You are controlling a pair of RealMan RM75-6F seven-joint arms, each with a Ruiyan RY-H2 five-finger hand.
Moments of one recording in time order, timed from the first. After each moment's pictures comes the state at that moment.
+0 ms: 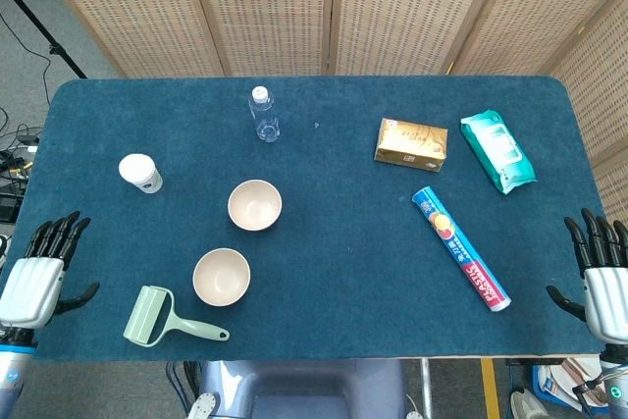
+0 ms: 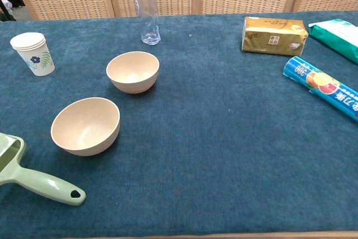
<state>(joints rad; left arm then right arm) -0.21 -1.11 0.10 -1.74 1.43 1.49 0.09 0.06 -1.13 0.11 -1.55 -1.54 1.61 -0.11</state>
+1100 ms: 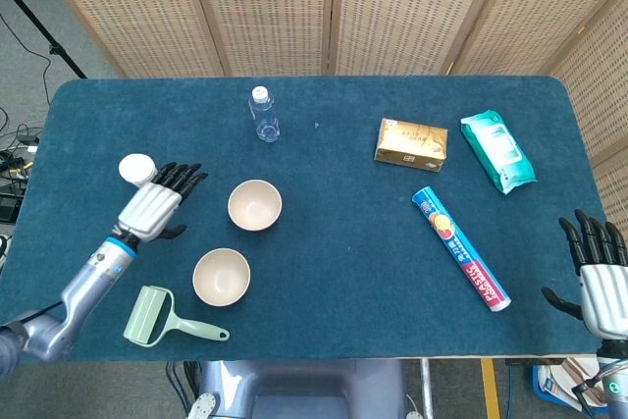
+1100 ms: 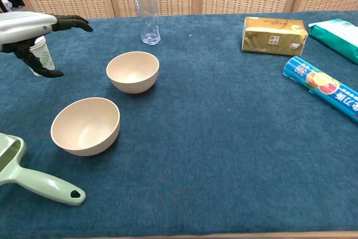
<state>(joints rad) -0.67 -1.40 -0.13 -1.30 1.43 0.90 0.01 0.07 -1.12 0.11 -1.58 -1.49 1.53 -0.07</state>
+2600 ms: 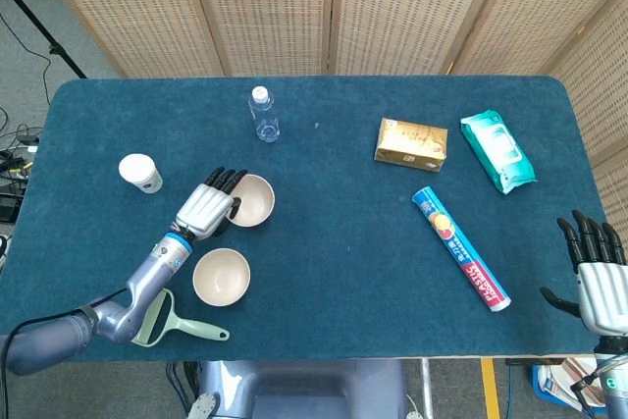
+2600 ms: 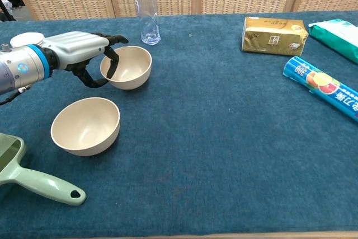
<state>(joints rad) -0.79 -1.61 -0.14 -1.19 1.27 0.85 0.25 0.08 -1.12 0.11 -1.57 -1.47 1.50 -0.06</state>
